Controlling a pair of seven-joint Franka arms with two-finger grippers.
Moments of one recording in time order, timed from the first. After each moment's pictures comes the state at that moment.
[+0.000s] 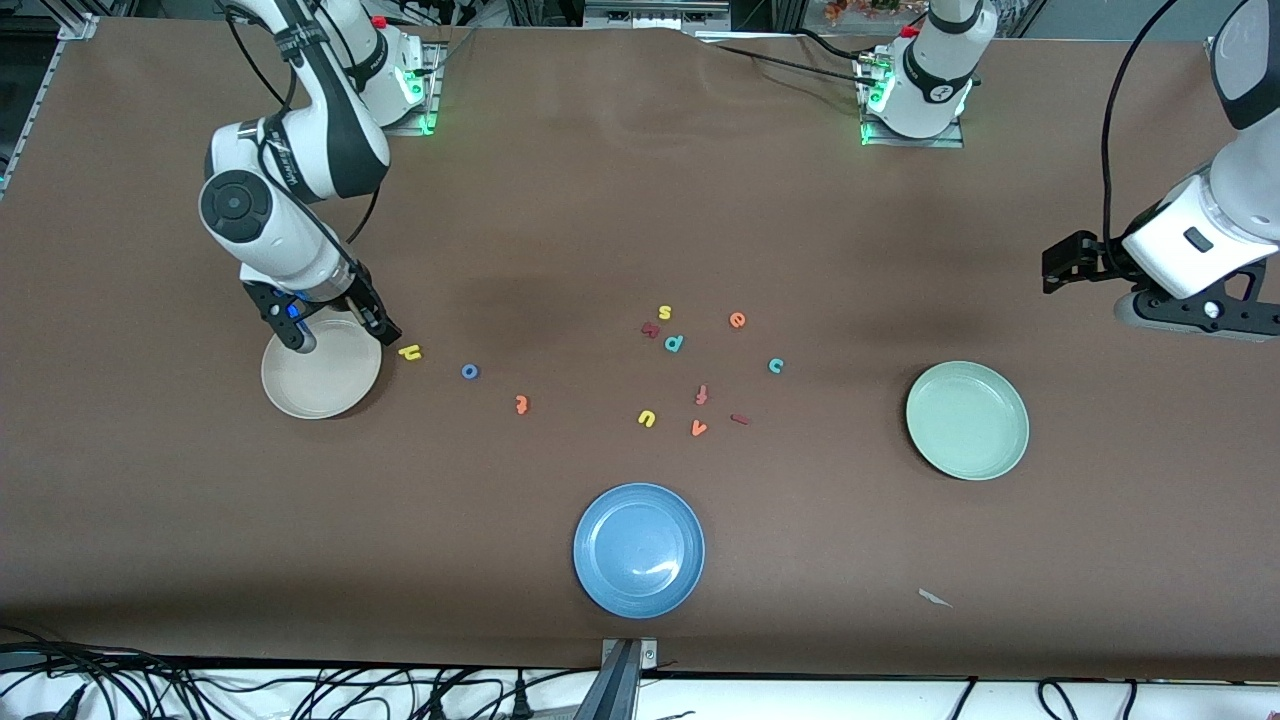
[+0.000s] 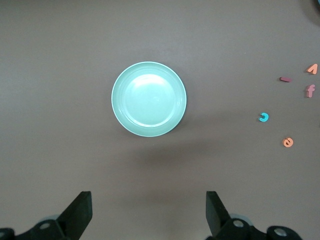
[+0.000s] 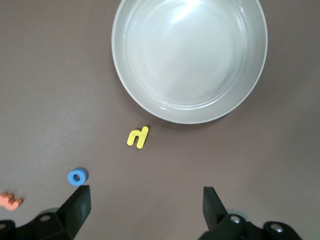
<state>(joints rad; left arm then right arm) -0.04 0.11 -0.03 -1.56 0.05 1.59 0.07 0.18 0.15 0.07 -2.23 -0.01 2.32 1.18</state>
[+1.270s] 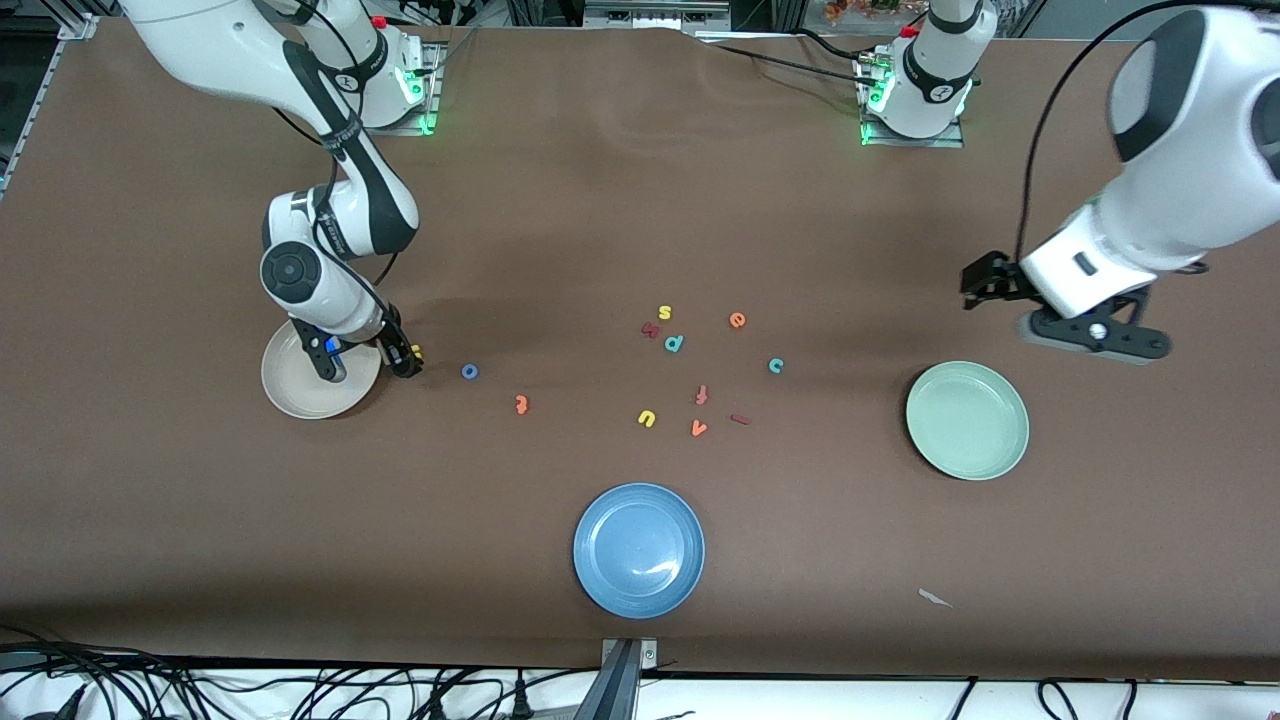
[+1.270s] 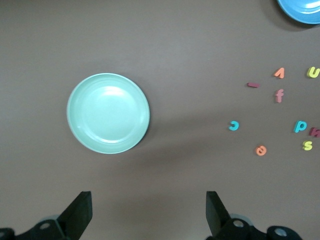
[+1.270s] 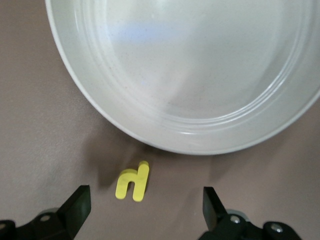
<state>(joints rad) -0.05 0.15 -0.15 -1.65 0.01 1.73 -0.02 0.17 0.43 0.07 -2.17 -0.01 2.51 1.26</state>
